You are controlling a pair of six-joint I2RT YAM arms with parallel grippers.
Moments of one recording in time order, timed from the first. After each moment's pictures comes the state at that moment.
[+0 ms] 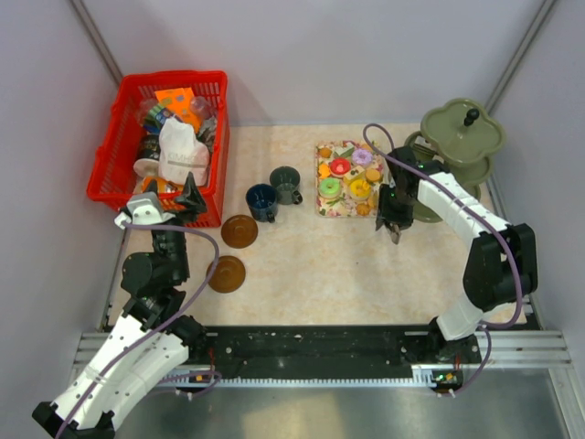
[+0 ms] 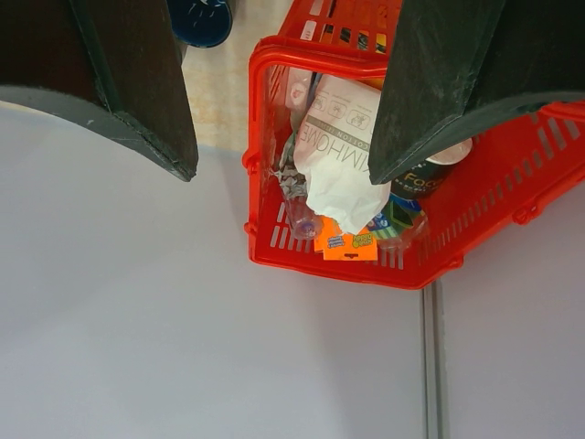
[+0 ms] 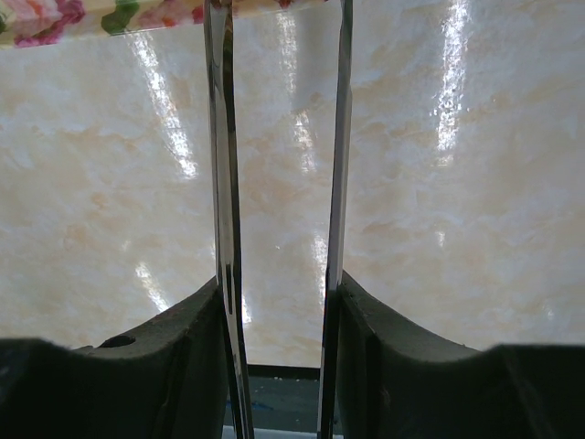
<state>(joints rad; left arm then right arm) -0.55 0.50 0.60 0.42 -0.64 0.14 0.31 1.61 1.29 -0.97 -0.03 0.46</state>
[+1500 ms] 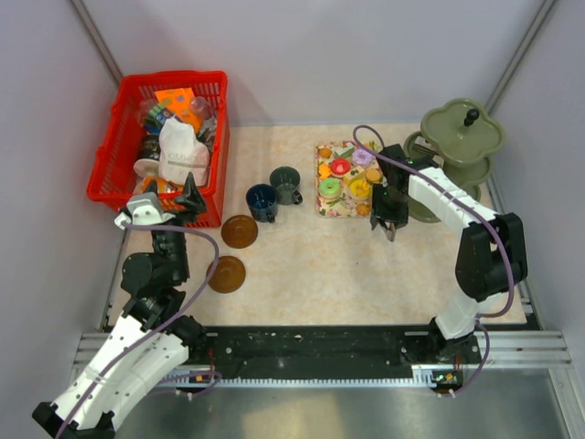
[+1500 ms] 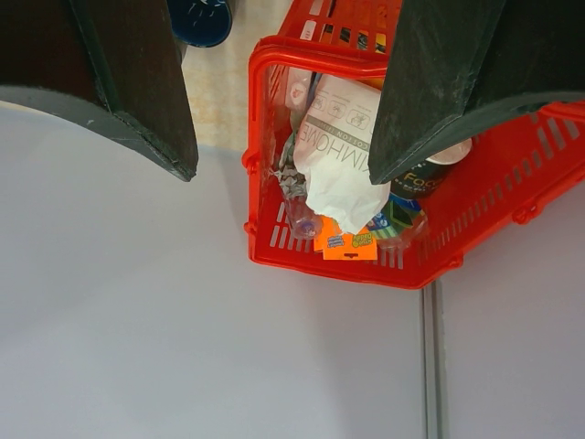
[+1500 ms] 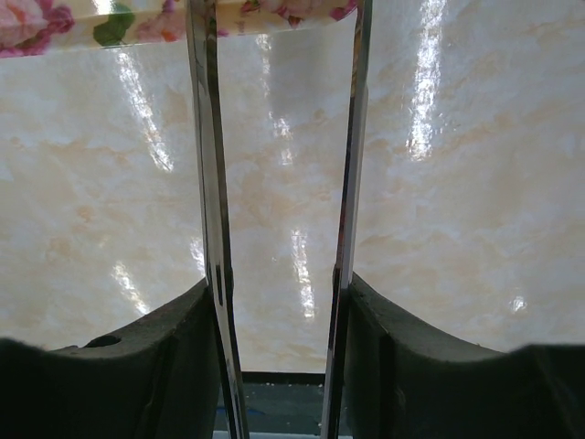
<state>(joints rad) -0.55 0.50 0.60 0.42 -0.64 0.15 0.34 1.69 1.35 -0.99 0.02 0.45</state>
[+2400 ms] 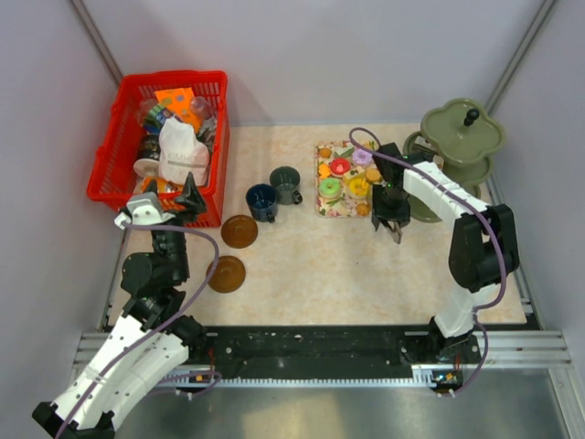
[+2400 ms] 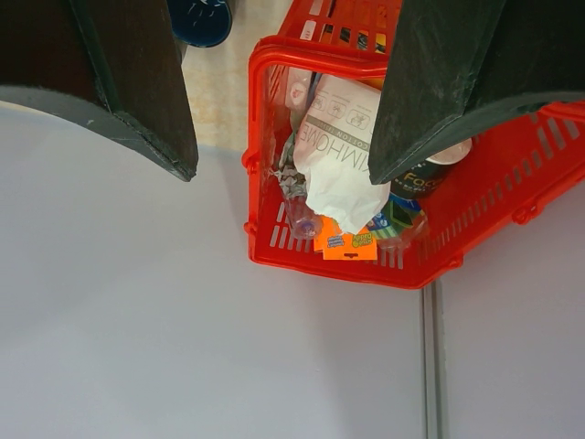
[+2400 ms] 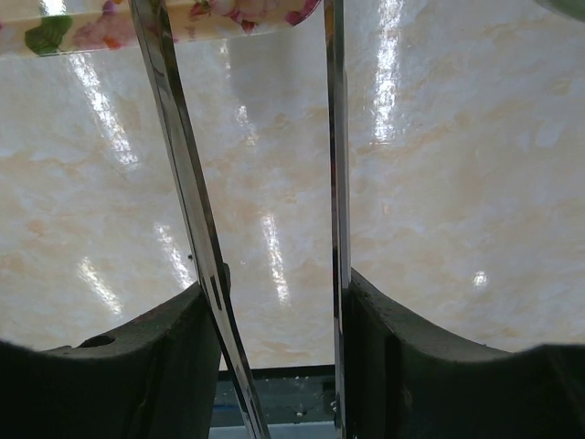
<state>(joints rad) -0.55 0.50 0.60 0.42 -0.64 0.15 0.35 1.76 1.41 -1.07 0.08 0.43</state>
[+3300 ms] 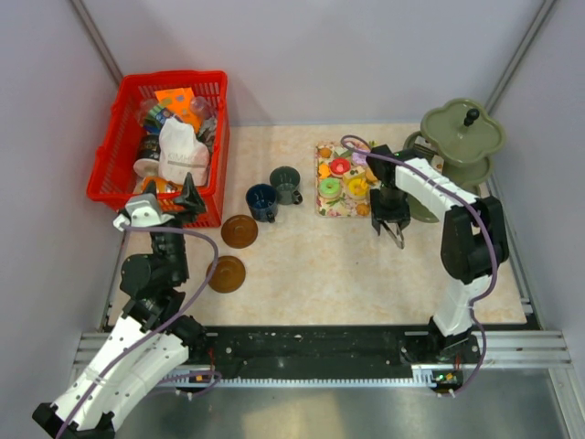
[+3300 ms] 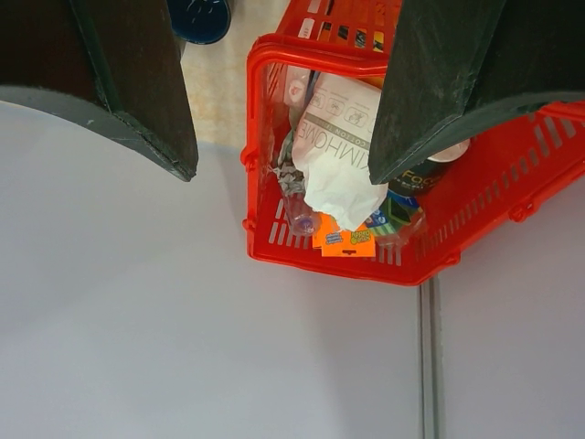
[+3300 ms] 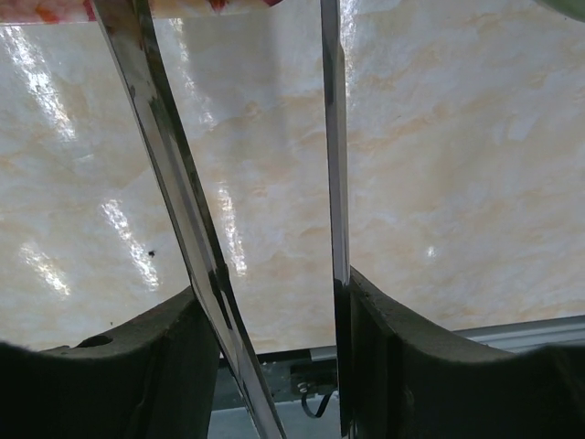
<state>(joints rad) -0.55 0.49 0.59 0.43 -0.65 0.15 0.36 1.84 1.48 -1.16 0.14 0.38</state>
